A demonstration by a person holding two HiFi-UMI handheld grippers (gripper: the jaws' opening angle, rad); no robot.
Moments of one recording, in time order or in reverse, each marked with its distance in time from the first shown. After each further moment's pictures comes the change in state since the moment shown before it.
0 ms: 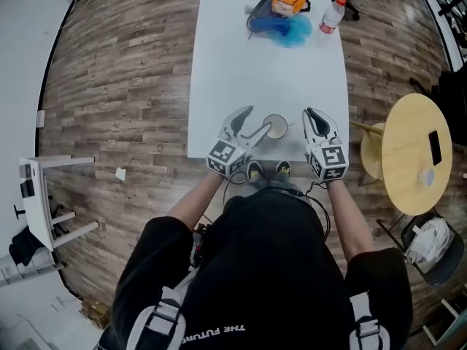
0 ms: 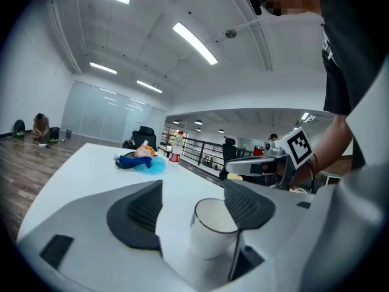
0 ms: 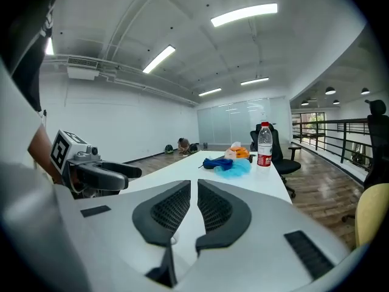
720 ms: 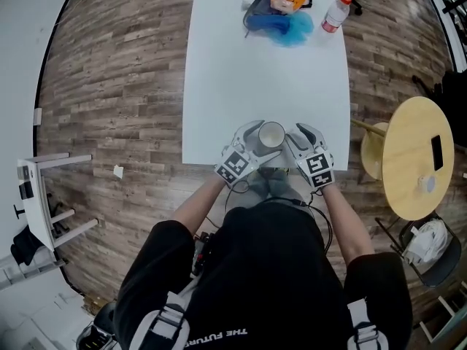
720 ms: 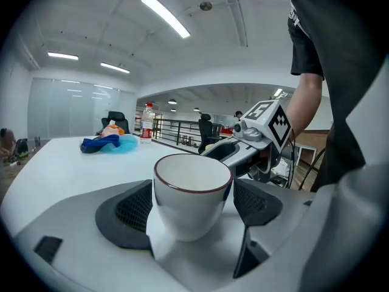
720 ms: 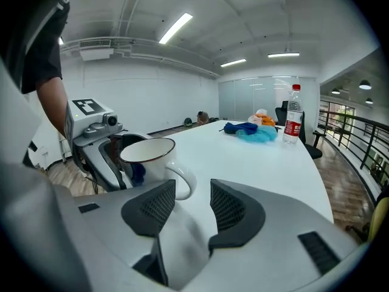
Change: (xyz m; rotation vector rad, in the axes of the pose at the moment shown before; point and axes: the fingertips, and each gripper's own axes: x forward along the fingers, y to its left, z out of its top) left arm 0.037 -0.039 -0.079 0.173 0.204 -0.219; right arm 0.026 0.030 -0.097 -0.095 0.266 0.198
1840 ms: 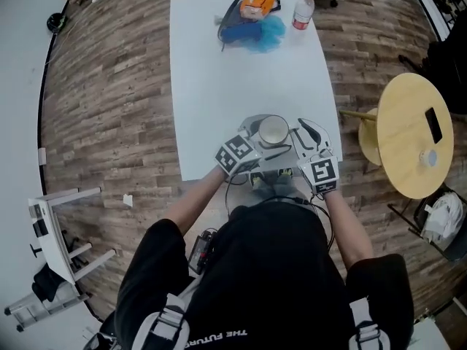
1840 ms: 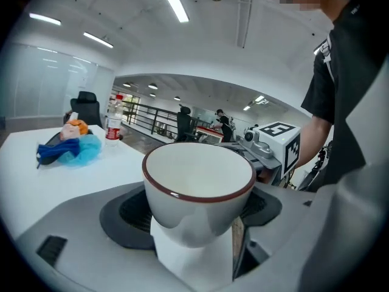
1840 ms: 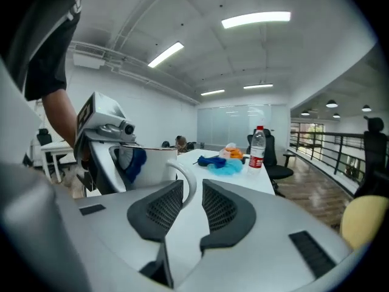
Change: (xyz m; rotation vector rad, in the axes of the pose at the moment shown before) left arm 0.031 -0.025 0.082 -0.059 0.116 -0.294; right arm -0.068 -0.030 0.066 0.028 -0.238 -0.246
